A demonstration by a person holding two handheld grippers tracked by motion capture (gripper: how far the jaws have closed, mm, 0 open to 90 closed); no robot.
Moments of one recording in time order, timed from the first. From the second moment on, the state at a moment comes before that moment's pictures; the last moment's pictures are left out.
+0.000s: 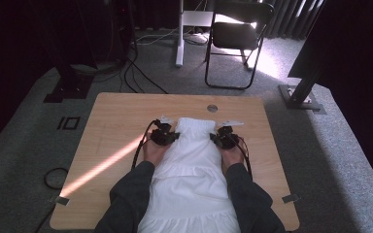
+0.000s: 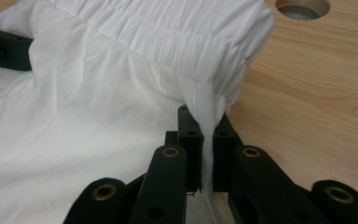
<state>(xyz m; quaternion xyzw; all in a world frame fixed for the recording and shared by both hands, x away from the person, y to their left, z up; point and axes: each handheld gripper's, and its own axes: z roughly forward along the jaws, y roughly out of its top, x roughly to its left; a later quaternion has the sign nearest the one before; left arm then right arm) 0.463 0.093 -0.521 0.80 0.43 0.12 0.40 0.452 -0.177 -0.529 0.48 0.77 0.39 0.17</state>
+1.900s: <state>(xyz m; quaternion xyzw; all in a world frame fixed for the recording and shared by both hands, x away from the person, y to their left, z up) 0.317 0.139 -0.429 0.80 0.30 0.17 0.49 0.330 -0.181 -0.420 0.34 0.78 0.47 0.22</state>
